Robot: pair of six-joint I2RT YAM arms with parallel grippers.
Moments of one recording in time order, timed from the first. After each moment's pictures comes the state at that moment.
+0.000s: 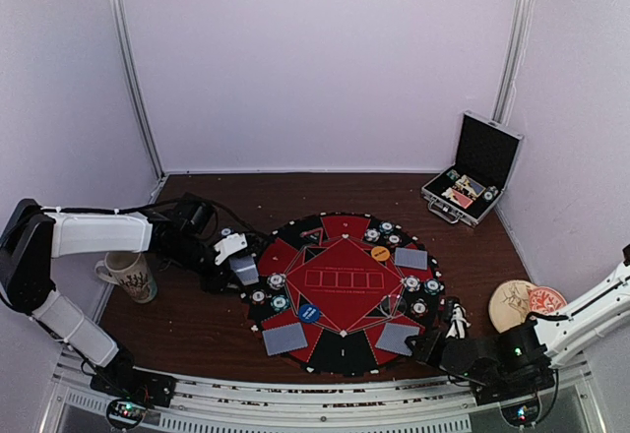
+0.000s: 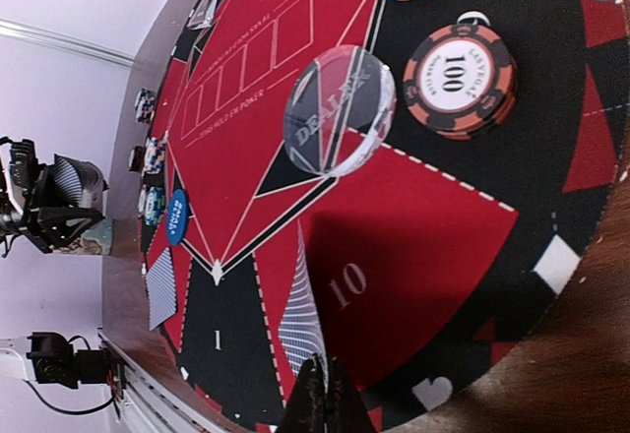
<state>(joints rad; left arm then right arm) -0.52 1.49 0.83 -0.44 0.42 0.58 1.54 0.99 0.14 0.08 0.67 1.62</state>
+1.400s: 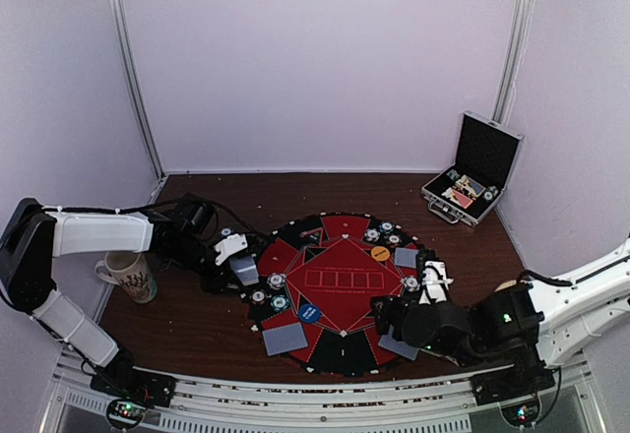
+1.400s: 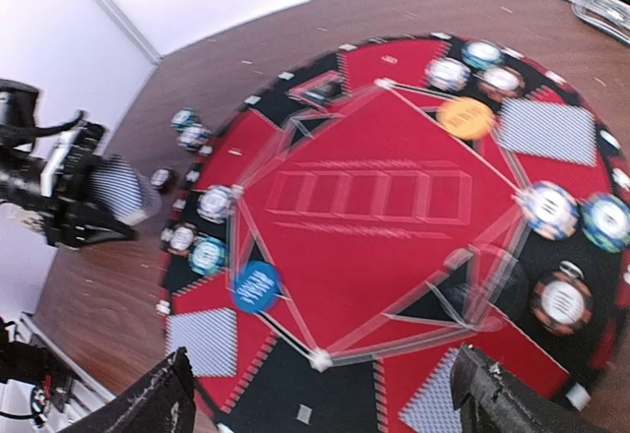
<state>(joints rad) -0.52 1.50 0.83 -0.44 0.42 0.58 1.50 1.17 0.69 -0.40 0.85 1.23</state>
